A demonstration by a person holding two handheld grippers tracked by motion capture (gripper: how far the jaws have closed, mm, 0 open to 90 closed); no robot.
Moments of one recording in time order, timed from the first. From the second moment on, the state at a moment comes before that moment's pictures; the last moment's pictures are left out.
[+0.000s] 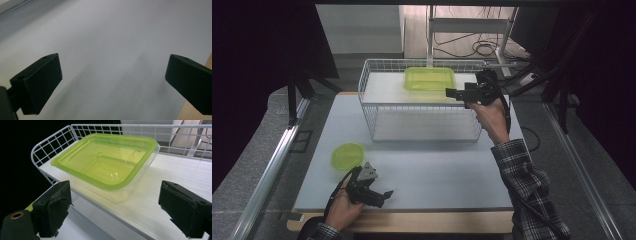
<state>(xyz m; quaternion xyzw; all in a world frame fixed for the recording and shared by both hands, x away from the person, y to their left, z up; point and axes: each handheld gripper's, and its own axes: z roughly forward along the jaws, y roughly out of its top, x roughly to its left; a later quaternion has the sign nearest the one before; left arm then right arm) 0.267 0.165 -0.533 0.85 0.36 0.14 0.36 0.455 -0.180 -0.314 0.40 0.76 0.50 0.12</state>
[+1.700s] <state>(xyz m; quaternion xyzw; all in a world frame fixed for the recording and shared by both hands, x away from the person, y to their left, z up) 0.265 0.162 -0.532 0.85 0.36 0.13 0.37 0.358 -0.215 -0.407 0.35 0.81 0.45 0.16</state>
